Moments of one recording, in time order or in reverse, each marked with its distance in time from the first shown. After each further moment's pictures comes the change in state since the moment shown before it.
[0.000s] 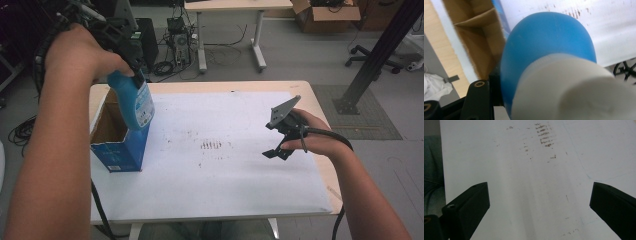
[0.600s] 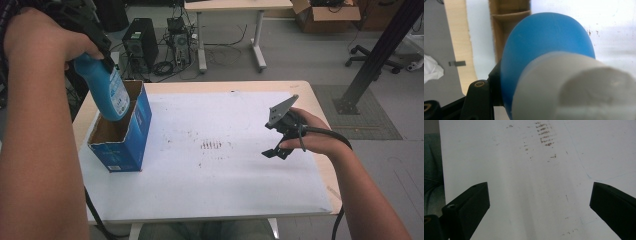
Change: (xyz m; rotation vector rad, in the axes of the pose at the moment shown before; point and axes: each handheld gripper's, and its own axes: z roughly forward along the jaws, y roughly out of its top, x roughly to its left) left arm 0.052 -0.011 -0.030 -0.056 0.012 -0.242; right arm -0.001 0.003 0.001 0.019 0.003 -0.007
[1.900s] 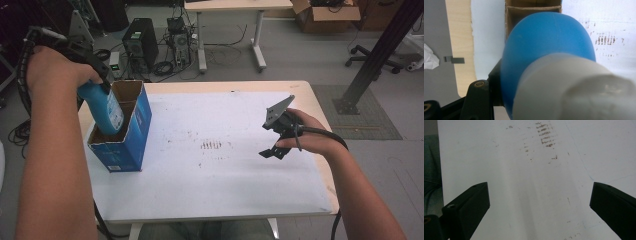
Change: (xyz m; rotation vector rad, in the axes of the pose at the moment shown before) left arm 0.040 0.010 0.075 0.047 0.013 -0.085; right arm -0.002 0.002 0.008 -0.002 0.010 0.006
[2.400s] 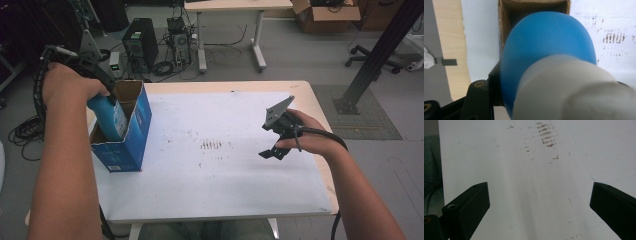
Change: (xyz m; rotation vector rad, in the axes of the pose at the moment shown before) left arm 0.003 0.003 0.043 0.035 -0.010 0.007; right arm 0.001 -0.001 0.001 -0.002 0.003 0.003
